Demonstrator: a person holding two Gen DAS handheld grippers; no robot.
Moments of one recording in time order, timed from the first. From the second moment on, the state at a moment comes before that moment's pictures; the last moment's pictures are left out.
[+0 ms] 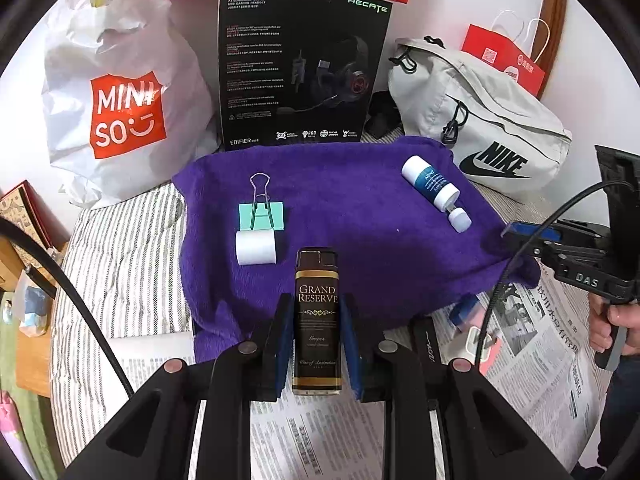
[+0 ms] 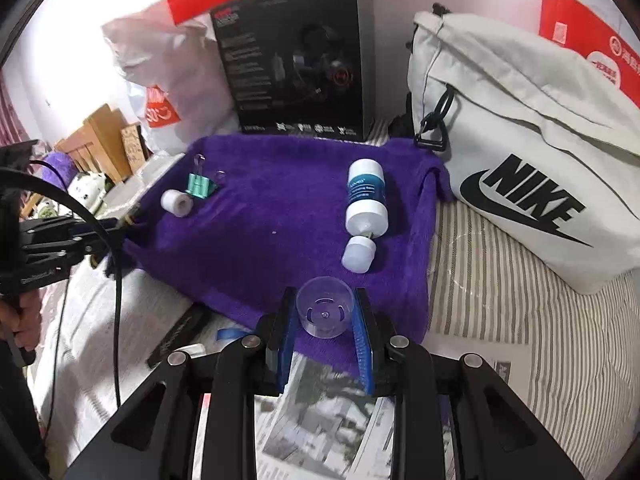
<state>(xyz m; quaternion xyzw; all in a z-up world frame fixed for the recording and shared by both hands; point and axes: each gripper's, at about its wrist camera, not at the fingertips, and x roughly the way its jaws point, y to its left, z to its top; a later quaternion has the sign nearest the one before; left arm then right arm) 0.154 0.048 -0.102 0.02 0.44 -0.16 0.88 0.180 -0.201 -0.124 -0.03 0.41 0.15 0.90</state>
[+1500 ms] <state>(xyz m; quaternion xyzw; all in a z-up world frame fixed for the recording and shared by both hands) 0.224 0.040 -0.151 0.04 0.50 -0.15 0.85 0.199 -0.201 -0.140 -0.02 0.45 0.14 0.88</state>
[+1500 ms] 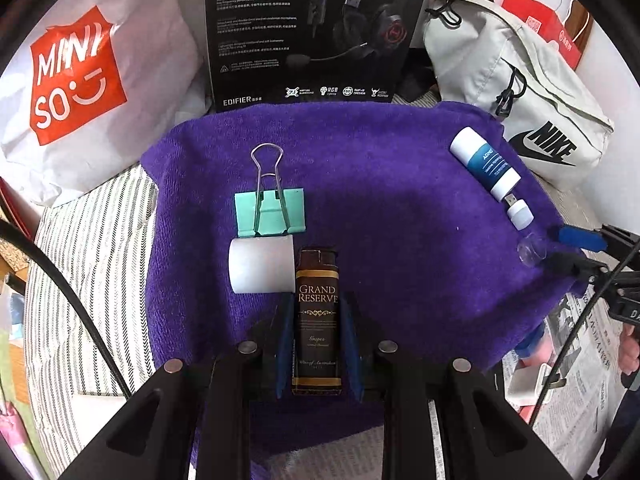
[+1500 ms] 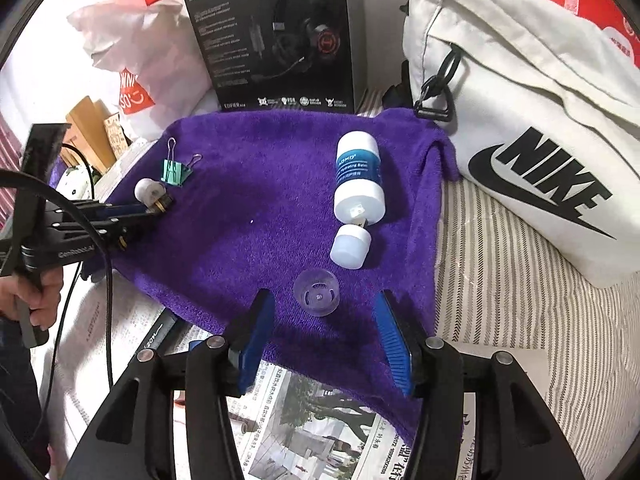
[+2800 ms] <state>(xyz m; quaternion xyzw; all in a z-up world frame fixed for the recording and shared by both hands) 0.133 -0.021 -0.128 0.06 0.49 -0.19 0.85 0.092 -0.235 -0.104 0.04 0.39 0.12 0.91</state>
